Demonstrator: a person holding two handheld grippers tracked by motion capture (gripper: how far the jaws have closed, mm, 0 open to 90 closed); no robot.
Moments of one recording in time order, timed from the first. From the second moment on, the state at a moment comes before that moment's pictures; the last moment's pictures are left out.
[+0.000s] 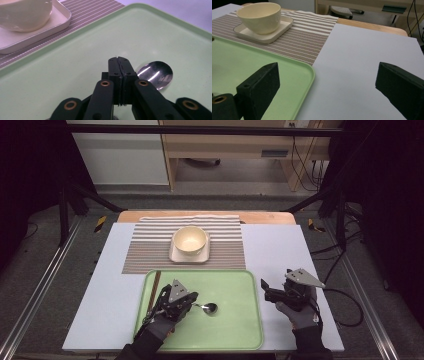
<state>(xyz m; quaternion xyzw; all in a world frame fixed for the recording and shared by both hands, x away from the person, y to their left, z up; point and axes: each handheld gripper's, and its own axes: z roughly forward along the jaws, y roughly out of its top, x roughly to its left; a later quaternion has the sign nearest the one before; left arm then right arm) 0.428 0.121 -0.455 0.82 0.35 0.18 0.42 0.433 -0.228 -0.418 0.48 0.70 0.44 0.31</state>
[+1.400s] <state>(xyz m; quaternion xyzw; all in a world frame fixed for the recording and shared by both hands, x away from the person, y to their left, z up) 0.419 0.106 -0.474 0.86 0.32 0.14 0.36 0.433 -0.230 -0.418 0.48 0.70 0.43 0.31</state>
